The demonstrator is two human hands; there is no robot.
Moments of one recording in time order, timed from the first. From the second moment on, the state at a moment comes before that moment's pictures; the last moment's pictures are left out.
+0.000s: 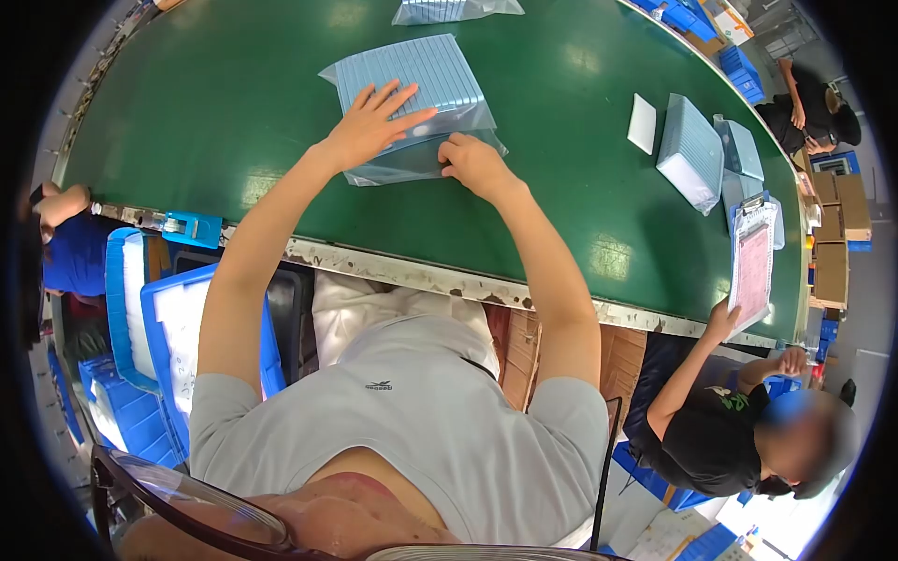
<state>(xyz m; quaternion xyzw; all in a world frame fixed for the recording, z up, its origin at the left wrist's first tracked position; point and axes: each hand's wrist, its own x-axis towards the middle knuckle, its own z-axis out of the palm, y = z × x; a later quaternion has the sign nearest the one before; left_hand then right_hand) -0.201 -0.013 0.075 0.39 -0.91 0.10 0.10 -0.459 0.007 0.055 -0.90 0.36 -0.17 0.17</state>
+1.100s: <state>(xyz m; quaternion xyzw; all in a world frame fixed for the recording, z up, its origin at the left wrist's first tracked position) -0.225 0.031 0.071 0.28 -0.91 0.30 0.01 -0.559 0.064 0.097 -0.89 0.36 -0.19 -0.22</state>
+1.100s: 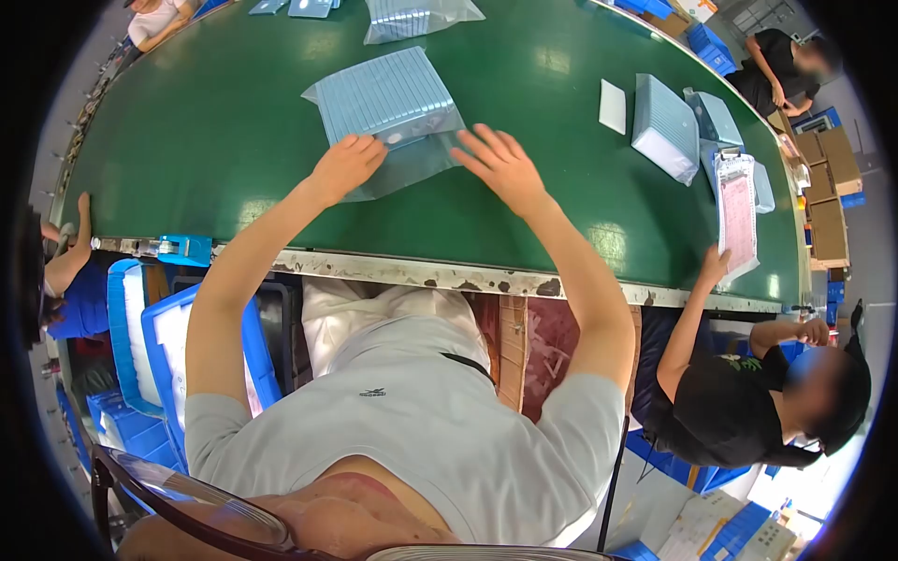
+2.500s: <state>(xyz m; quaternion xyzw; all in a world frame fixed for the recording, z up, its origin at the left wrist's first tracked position) -0.178 0.005 -0.010 0.66 -0.61 -0.07 0.42 -0.533 -0.045 0.015 -0.60 0.66 -0.43 0.15</state>
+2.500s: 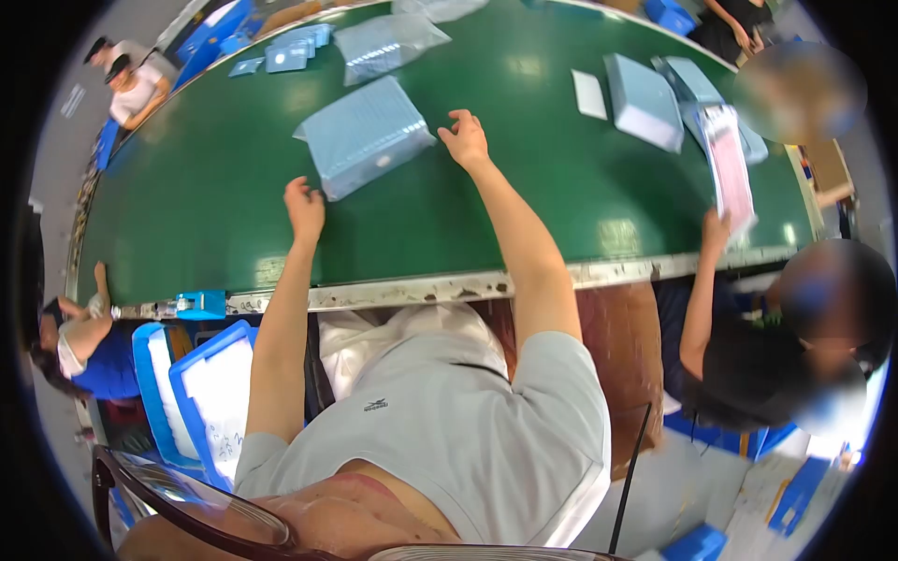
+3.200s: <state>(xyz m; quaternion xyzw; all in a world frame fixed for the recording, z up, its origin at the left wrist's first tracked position) -0.346 0.155 0.043 0.00 -0.99 -0.13 0.00 -0.552 0.422 -0.079 -0.37 0.76 -0.34 0.42</state>
